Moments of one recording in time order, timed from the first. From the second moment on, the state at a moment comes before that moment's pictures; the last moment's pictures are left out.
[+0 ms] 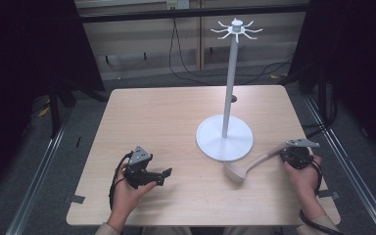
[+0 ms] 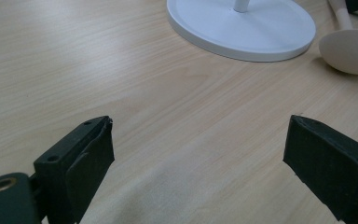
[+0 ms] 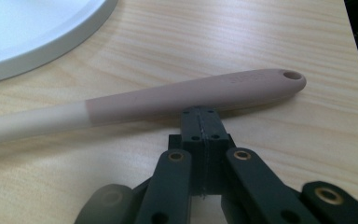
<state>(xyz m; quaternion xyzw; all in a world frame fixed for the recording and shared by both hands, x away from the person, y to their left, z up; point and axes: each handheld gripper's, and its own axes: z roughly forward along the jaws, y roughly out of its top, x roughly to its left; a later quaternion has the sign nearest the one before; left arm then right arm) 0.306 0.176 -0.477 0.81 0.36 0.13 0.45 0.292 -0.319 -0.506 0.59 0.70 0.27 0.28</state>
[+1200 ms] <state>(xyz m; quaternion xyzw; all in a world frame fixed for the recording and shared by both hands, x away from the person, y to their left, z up) 0.312 0.163 -0.480 0.82 0.33 0.12 0.44 0.340 -0.297 -0.507 0.59 0.71 0.30 0.26</state>
